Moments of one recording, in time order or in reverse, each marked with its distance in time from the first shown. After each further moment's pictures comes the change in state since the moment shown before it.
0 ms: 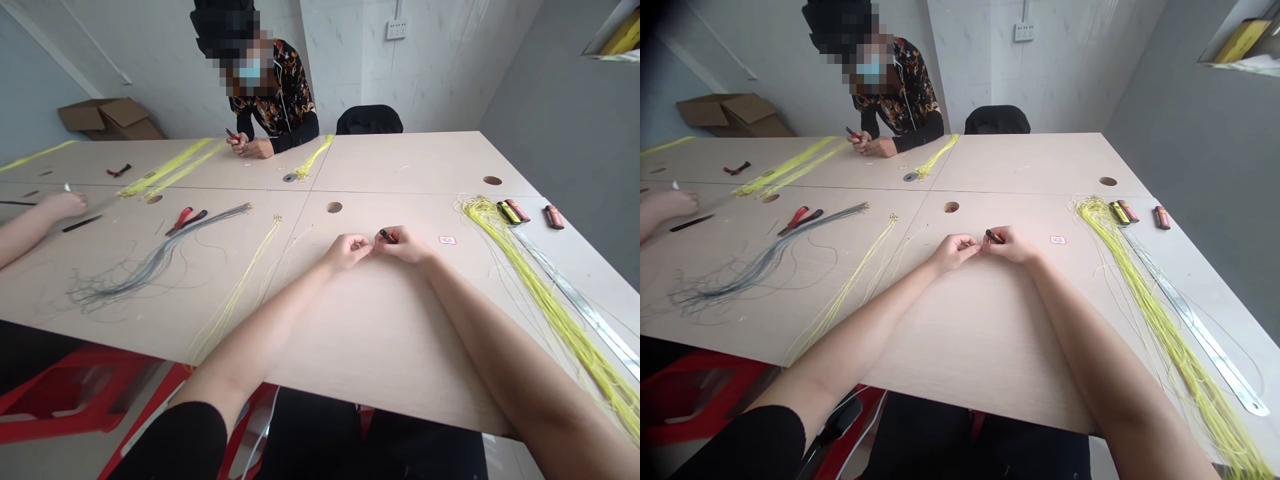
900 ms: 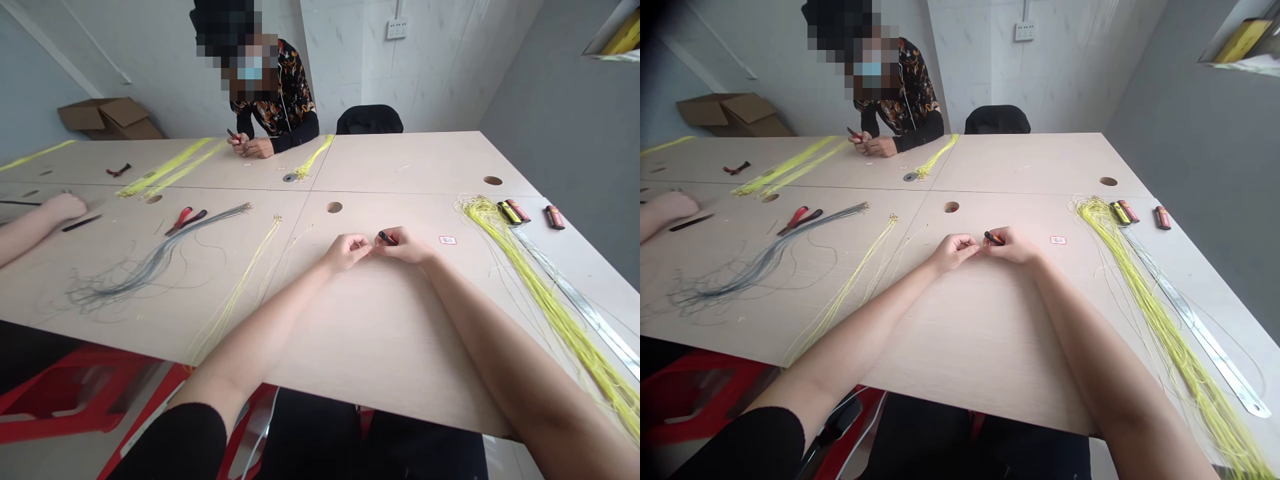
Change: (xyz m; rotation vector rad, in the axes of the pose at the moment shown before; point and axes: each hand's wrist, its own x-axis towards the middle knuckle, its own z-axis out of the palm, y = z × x) left_hand -0.001 0.003 -0.001 -0.019 -0.015 0.010; right_hand 0.000 -0.002 -0.001 -0.032 -0.056 0.011
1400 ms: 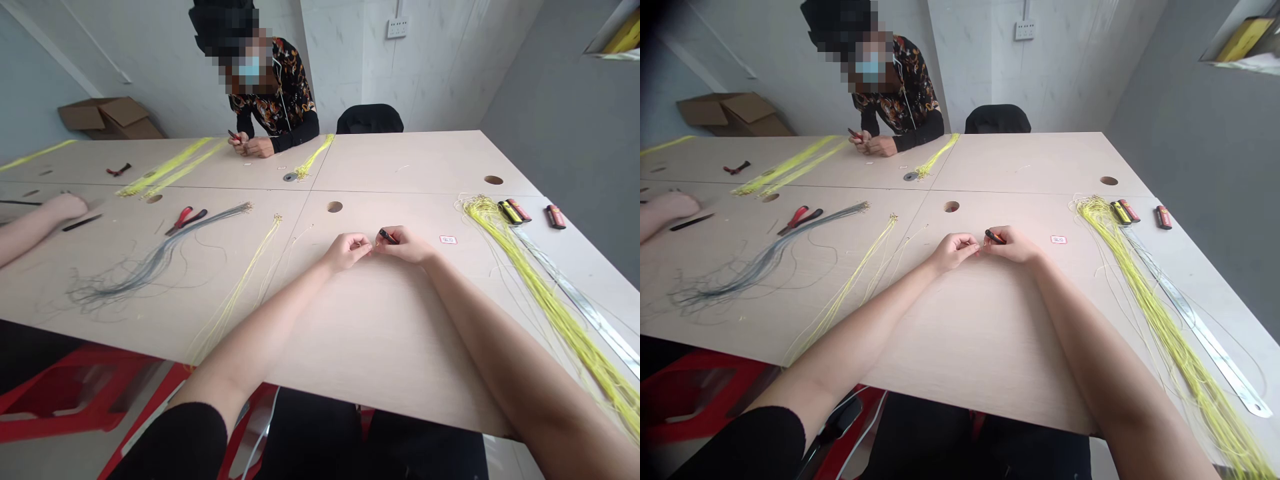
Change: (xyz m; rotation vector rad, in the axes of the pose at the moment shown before) left_hand 0.001 -0.003 0.000 -0.048 -0.009 0.034; right_hand 0.002 0.005 -0.002 -0.018 0.005 -0.054
